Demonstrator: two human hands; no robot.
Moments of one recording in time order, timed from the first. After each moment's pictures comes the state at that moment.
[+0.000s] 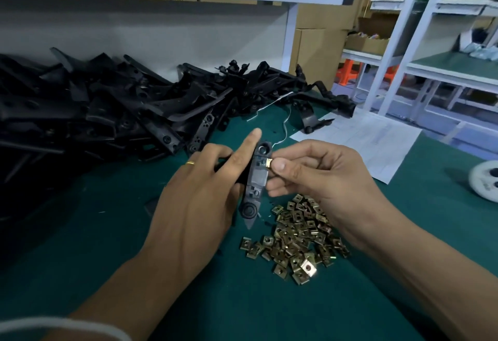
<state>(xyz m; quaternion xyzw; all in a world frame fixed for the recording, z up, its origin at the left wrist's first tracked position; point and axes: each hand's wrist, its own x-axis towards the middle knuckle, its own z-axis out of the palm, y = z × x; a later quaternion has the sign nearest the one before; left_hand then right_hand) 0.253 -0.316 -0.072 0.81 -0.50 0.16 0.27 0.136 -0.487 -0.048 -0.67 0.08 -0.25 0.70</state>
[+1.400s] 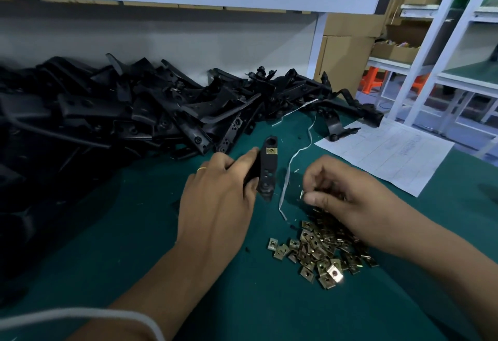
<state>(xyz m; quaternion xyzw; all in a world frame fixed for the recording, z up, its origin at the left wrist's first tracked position) 0.259 -0.316 -0.078 0.87 -0.35 0.15 0.30 0.128 -0.509 -0.054 -0.92 0.05 -0.14 0.36</state>
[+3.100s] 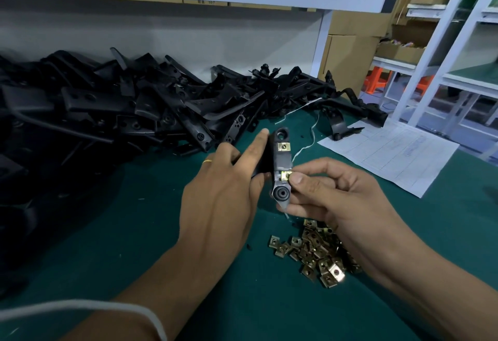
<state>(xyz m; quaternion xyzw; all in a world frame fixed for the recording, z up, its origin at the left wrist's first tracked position) 0.254 -0.314 -0.076 0.86 -0.37 0.19 0.29 0.134 -0.460 -0.055 -0.64 0.10 -0.20 0.74</state>
